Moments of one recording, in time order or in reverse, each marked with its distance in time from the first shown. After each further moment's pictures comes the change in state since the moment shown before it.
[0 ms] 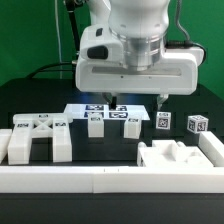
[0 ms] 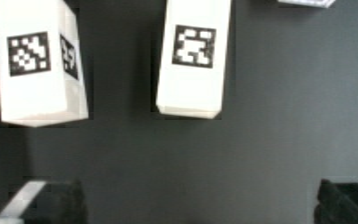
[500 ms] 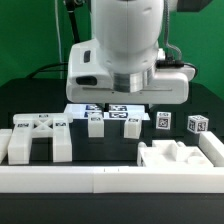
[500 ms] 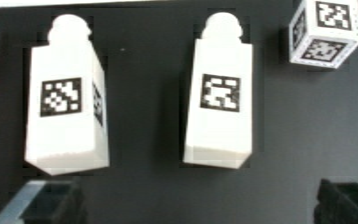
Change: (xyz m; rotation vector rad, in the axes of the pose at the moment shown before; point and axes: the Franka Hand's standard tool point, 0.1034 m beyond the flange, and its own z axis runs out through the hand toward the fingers) arm -0.011 0.015 0.014 0.019 -0.328 -0.011
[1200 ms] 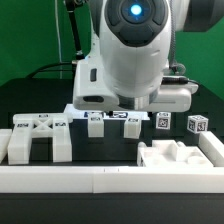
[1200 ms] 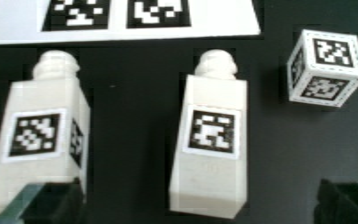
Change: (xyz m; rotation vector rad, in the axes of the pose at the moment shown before) arm 0.010 -0.011 0.020 -0.018 -0.022 -0.011
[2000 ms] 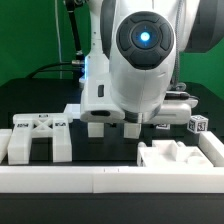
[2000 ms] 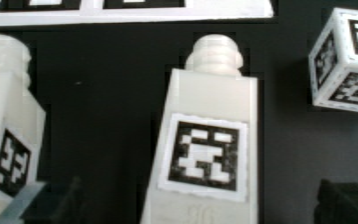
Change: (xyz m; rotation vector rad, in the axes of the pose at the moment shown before) arm 0.007 -0.002 0.034 -0.013 0.005 -0.001
